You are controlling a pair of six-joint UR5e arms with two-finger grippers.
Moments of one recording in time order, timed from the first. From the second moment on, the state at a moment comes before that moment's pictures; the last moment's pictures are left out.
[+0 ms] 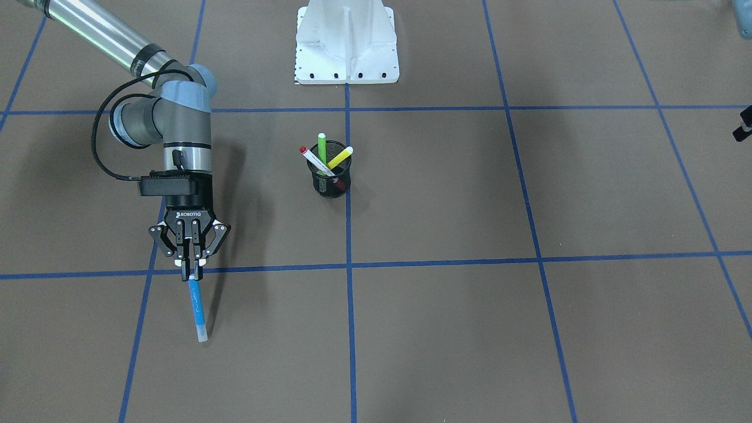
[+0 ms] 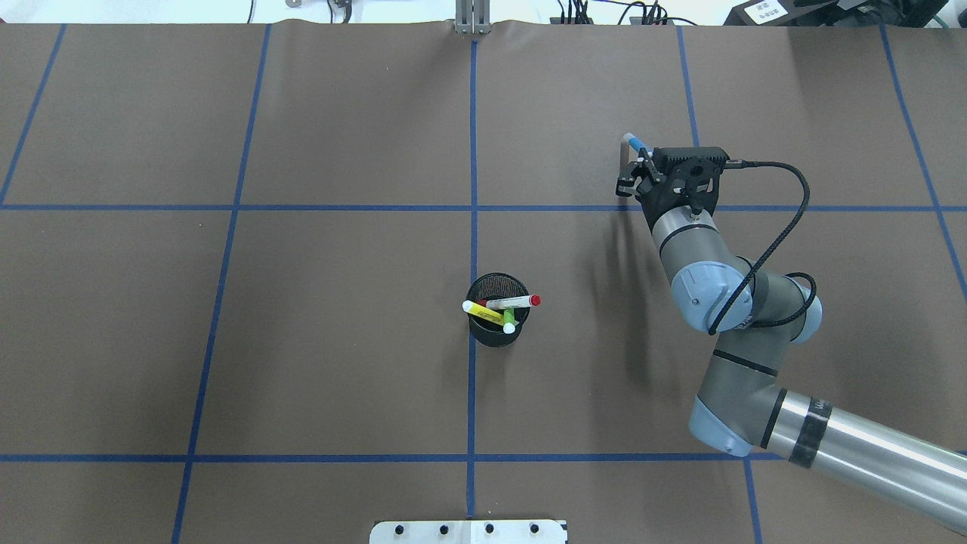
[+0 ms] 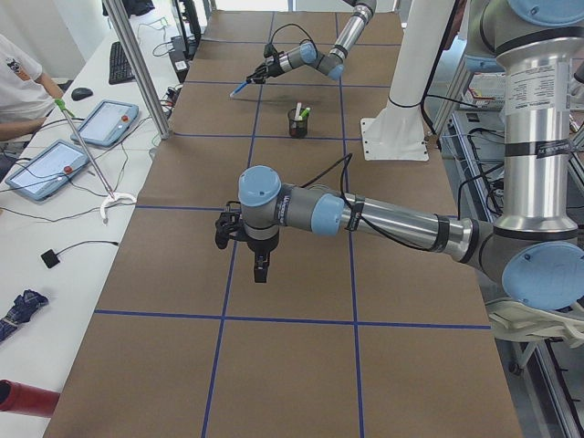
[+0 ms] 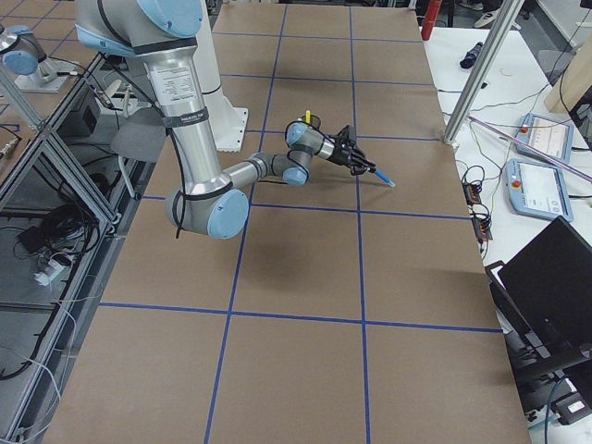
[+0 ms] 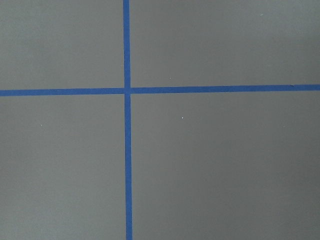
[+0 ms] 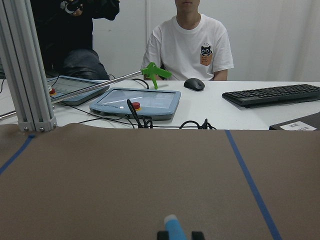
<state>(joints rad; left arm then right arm) -1.45 -1.48 -1.88 -1.57 -2.35 -0.22 0.52 -1.21 1.47 -0.69 0.88 1.09</state>
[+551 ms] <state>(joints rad) -1.45 -1.48 -1.88 -1.57 -2.35 -0.23 0.51 -1.23 1.46 -0.65 0.88 1.09</state>
